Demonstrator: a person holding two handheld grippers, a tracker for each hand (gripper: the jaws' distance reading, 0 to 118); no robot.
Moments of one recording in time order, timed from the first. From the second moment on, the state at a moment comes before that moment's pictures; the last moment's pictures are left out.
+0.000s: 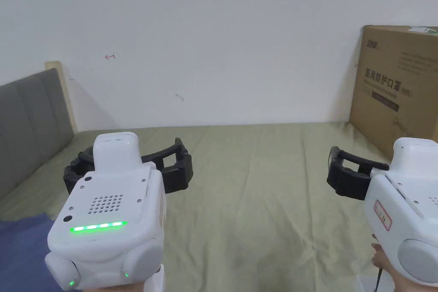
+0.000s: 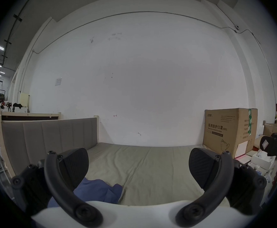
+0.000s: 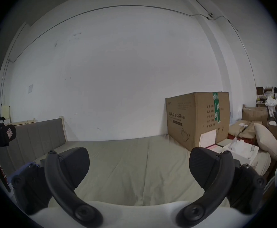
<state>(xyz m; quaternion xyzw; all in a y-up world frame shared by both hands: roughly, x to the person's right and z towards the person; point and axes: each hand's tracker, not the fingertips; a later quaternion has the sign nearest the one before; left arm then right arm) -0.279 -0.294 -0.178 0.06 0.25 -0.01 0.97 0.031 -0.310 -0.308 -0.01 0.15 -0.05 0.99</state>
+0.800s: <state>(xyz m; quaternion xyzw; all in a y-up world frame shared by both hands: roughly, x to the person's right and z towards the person) -0.255 -0.304 -0.177 0.04 0.23 -0.07 0.97 0.020 -0.310 -0.303 -0.05 0.15 0.02 0.99</state>
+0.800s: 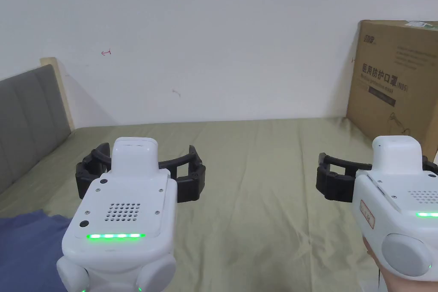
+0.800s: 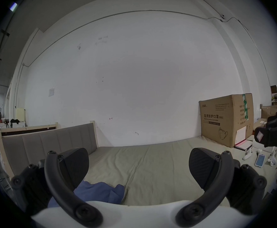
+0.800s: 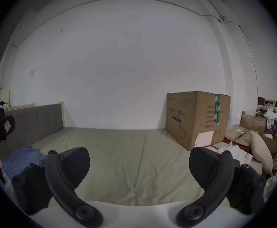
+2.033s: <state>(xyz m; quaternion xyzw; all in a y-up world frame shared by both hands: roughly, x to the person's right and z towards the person) -0.368 -0.341 -0.033 -0.01 0.42 0.01 0.91 -0.146 -0.319 -0.282 -0.05 0.37 -0.02 0.93</state>
